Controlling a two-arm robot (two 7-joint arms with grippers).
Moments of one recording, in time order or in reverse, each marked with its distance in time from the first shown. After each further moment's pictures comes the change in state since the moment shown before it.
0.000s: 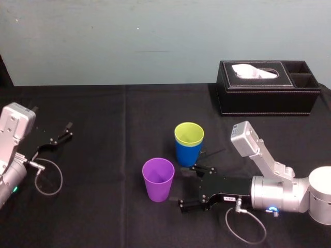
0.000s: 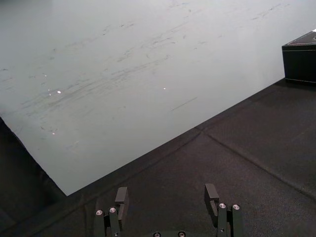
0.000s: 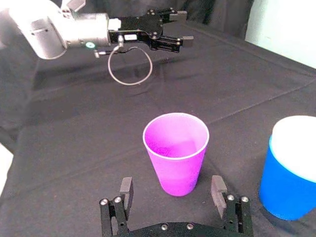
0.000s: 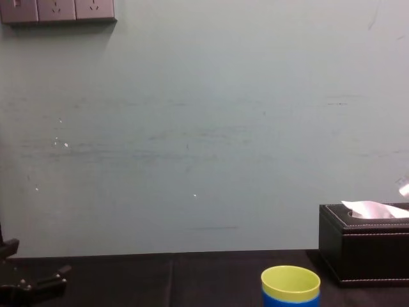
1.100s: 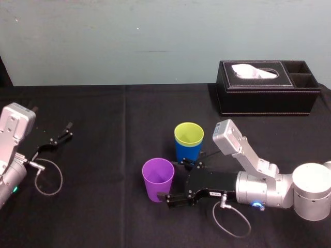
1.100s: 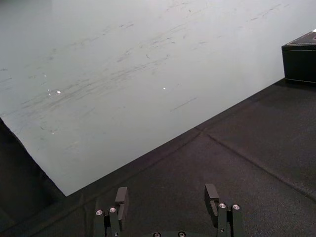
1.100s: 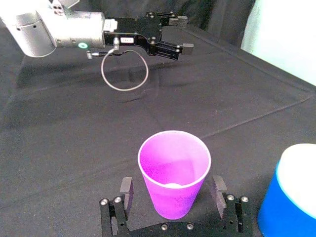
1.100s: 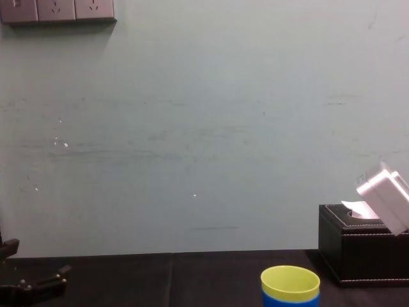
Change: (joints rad) left arm 0.000 0.000 0.000 0.000 0.000 0.000 0.000; right arm 0.031 -0.056 -0.026 0.009 -0.079 -0.008 -0.060
